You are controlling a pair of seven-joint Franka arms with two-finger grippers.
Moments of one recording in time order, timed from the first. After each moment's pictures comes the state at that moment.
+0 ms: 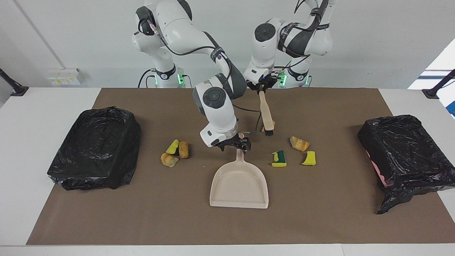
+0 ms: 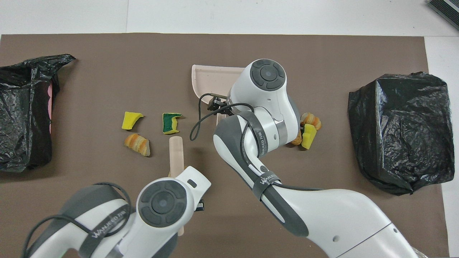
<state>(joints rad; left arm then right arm) -0.78 -0.19 0.09 -2.22 0.01 1.84 -0.72 0.54 0.59 -0.04 -1.42 0.23 2.07 0.66</state>
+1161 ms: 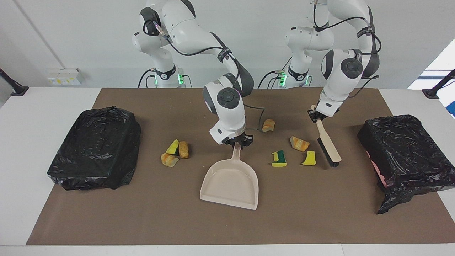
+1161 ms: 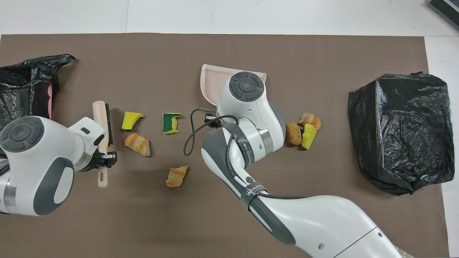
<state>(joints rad) -0.25 -0.09 0.08 -2.29 0.05 2.06 -0.31 0.58 0.59 -0.04 -1.44 0.20 2.02 0.66</state>
